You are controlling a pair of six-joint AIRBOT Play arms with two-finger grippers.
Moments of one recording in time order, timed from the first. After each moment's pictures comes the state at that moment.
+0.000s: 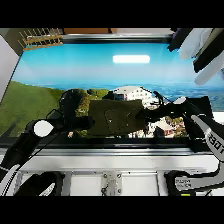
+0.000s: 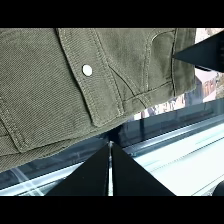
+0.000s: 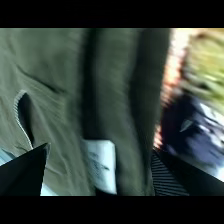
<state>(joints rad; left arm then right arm) -0.37 -0.84 0.66 0.94 -0.83 -1.68 -0.05 -1.58 0.92 -0.67 1.07 1.02</state>
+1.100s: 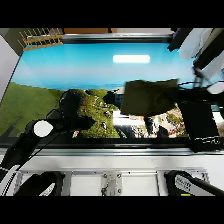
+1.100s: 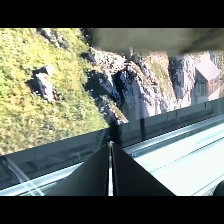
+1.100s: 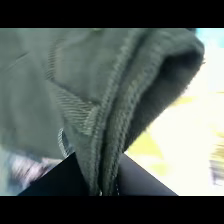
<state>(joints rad) -0.37 -0.84 0.66 0.94 -0.83 -1.67 -0.30 -1.25 1.11 -1.01 1.02 1.38</state>
